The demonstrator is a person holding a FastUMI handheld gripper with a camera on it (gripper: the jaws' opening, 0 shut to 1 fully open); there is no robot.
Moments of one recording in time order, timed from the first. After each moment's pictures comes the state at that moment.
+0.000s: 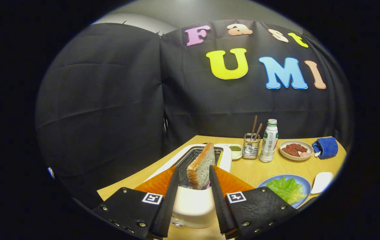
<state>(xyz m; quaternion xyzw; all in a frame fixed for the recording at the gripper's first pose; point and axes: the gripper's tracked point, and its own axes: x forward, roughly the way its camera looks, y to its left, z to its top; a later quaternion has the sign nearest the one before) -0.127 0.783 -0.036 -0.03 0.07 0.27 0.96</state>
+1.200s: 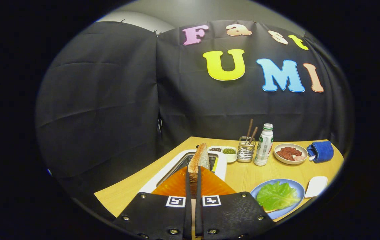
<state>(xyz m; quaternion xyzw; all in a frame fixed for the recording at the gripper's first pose) -0.123 0.773 -0.005 -0.03 0.06 0.26 0.96</state>
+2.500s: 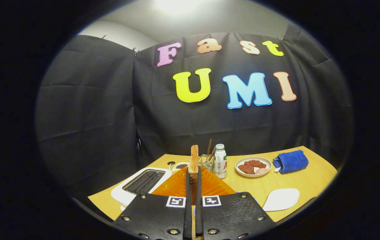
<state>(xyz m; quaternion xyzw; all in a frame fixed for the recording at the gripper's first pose) -0.121 0.609 0.046 -0.01 0.03 0.17 0.98</state>
